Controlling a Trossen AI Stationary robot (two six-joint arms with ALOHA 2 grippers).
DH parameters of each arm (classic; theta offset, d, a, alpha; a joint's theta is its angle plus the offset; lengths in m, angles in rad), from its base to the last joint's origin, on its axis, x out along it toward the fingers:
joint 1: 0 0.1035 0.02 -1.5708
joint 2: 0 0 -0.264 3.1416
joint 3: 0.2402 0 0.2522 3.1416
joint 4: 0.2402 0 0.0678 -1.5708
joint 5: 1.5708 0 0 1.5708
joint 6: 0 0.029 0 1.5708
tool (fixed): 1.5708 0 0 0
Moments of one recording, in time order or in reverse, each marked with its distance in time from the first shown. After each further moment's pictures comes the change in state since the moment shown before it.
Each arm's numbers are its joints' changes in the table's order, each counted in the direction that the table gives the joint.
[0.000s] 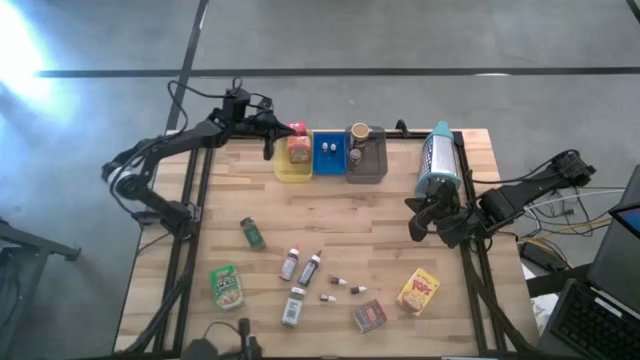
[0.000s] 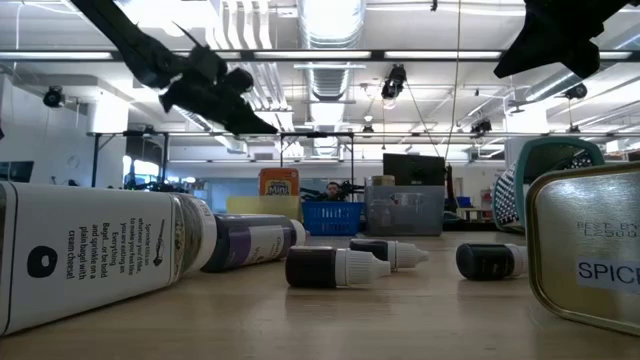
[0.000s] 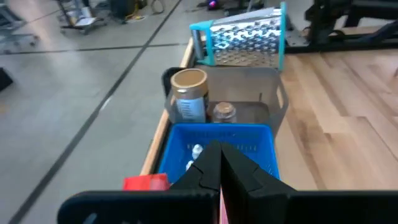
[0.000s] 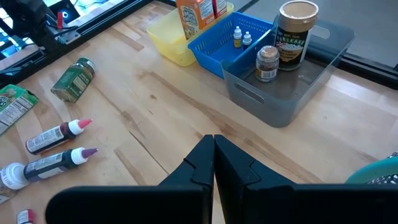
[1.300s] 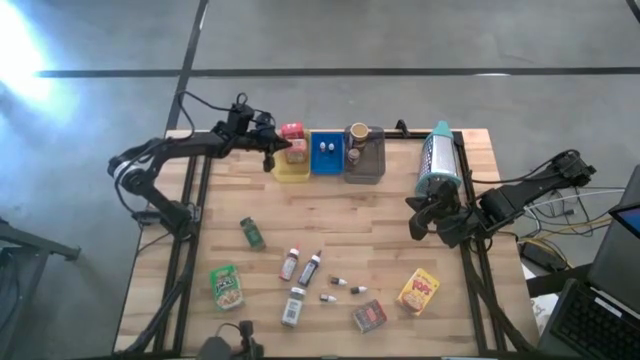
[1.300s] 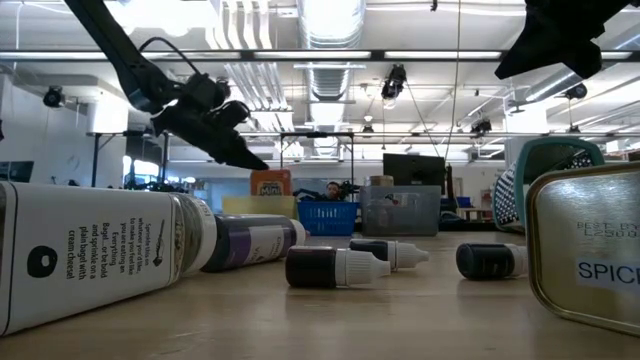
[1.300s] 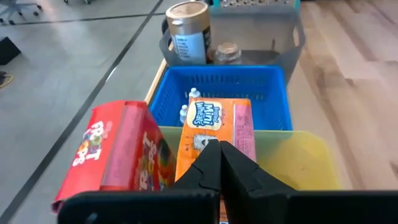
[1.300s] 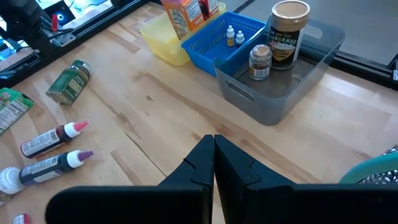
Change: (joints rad) left arm -0.001 0.082 -0.151 -0.099 -0.101 0.079; right arm 0.000 0.000 0.002 0.019 0.011 0.024
